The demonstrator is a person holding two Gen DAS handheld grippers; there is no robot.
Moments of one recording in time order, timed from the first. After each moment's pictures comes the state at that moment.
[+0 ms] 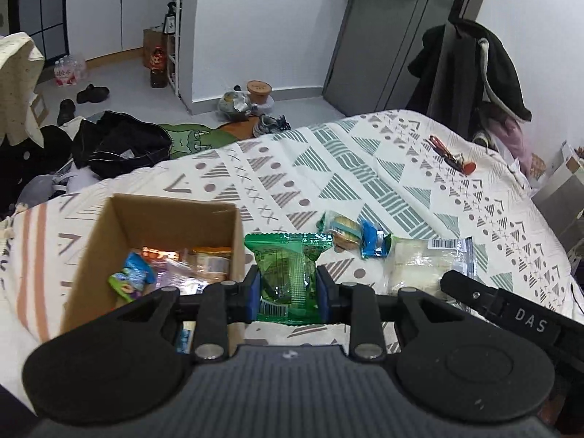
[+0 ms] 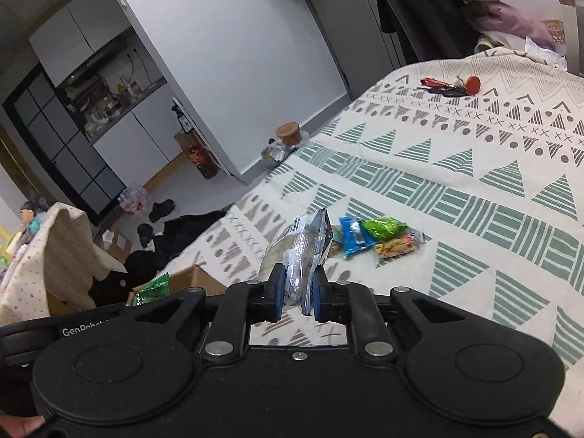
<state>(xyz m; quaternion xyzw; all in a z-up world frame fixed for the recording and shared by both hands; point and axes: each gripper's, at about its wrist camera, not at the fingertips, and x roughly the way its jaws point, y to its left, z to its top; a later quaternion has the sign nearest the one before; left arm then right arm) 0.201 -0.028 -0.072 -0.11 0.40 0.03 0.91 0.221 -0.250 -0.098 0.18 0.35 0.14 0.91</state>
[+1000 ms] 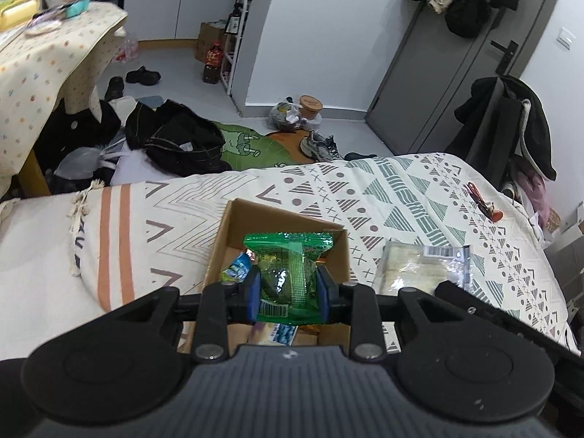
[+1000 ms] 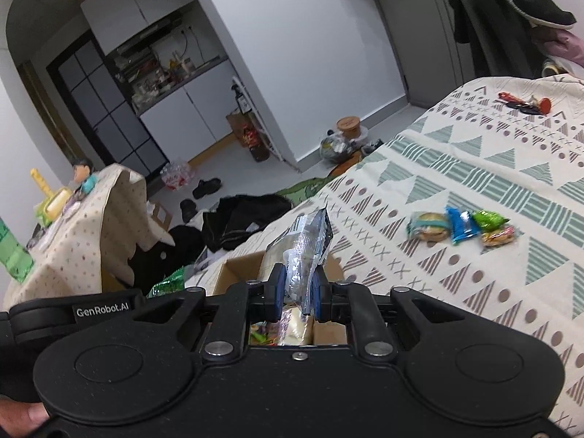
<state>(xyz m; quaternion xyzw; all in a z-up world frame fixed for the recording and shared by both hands) 0.148 0.087 -0.045 -0.18 0.39 0.08 0.90 0.182 -0.133 -0.065 0.14 0.34 0.21 0.90</state>
